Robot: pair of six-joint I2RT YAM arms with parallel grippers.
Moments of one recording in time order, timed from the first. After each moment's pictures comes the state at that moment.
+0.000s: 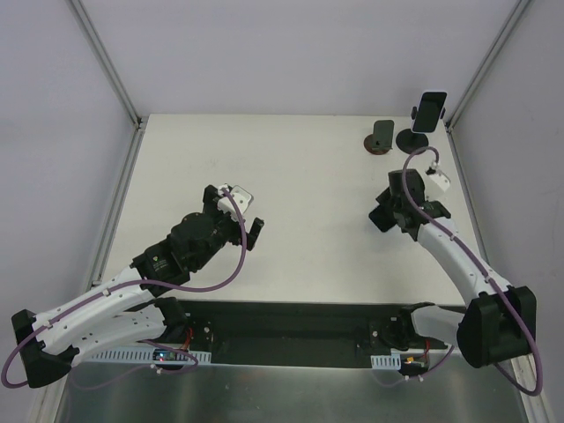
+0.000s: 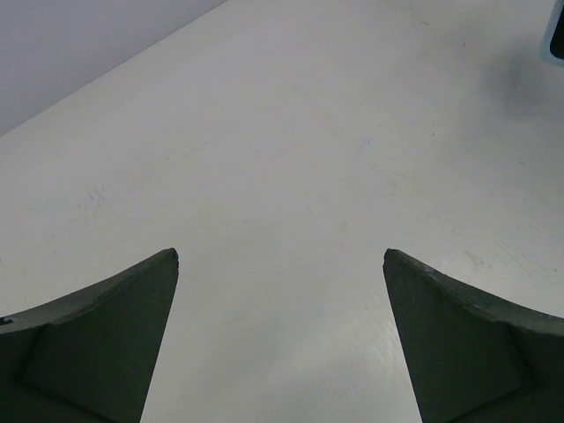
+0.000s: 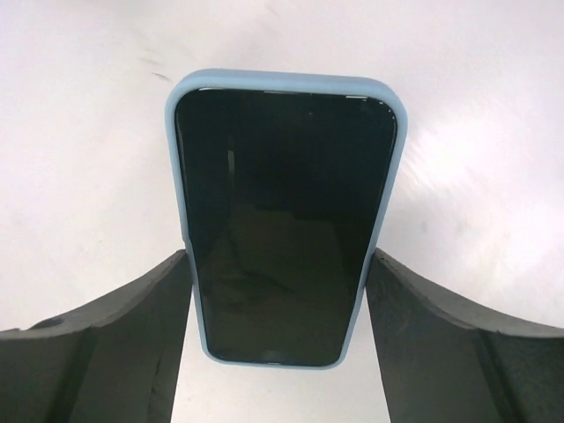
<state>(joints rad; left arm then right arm) -0.94 0.75 0.71 -0.20 -0.38 0.08 0.27 1.20 0.85 -0.61 0.52 1.07</state>
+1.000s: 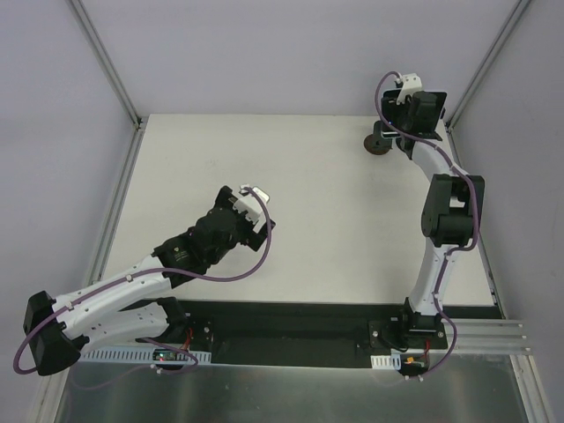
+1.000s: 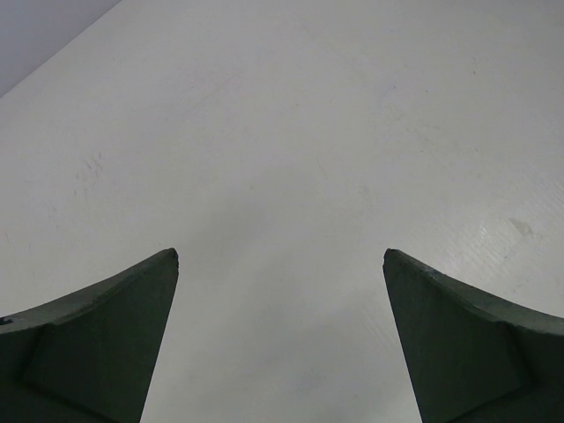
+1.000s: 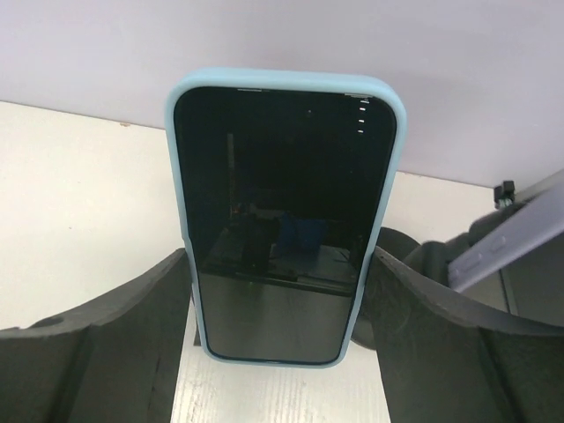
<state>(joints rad) -0.93 0.91 0.71 -0.20 -0.40 0.11 0.00 2.08 1.67 0.11 -0.09 -0.19</state>
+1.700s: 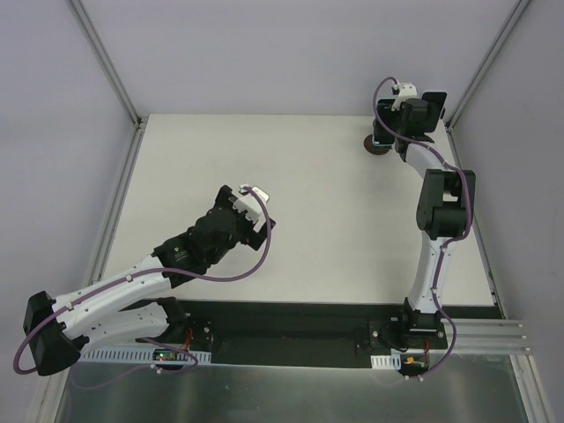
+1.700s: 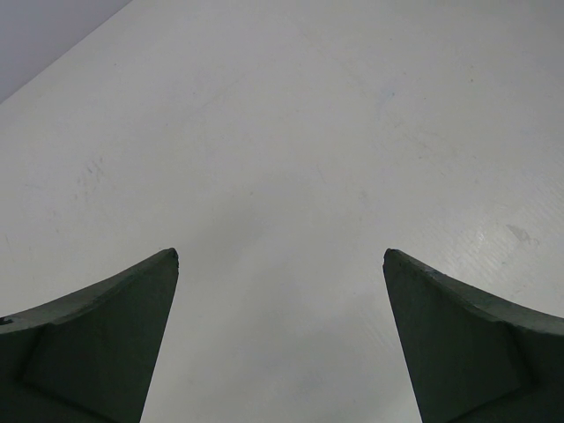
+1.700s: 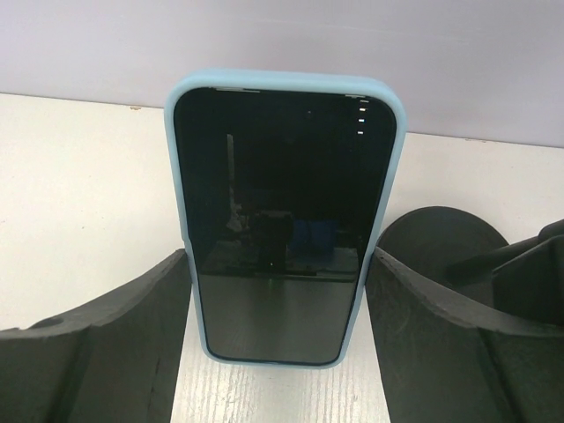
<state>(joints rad) -0.93 0.91 0.71 -0.19 -0.40 0.11 0.00 2.19 1.71 0.14 -0.11 -0.07</state>
